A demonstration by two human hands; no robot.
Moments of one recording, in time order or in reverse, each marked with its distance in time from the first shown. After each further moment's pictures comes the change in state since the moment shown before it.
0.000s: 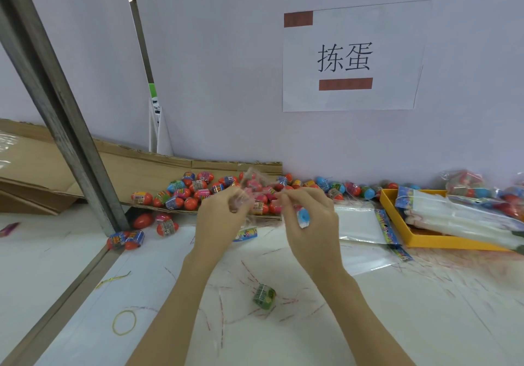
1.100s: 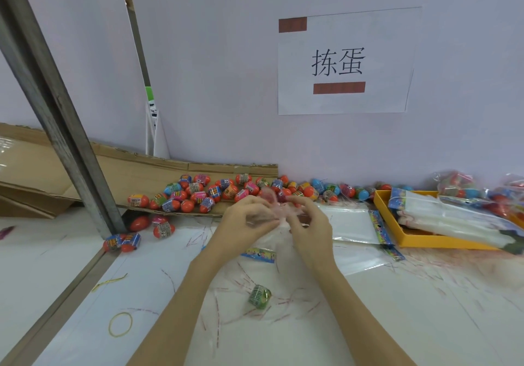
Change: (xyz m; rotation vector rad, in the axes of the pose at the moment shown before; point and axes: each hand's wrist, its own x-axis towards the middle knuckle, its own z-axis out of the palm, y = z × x) left_hand -0.007 0.015 0.019 -0.291 -0.338 0.072; right_hand -0.006 0.032 0.004 0.217 -0.162 0.521
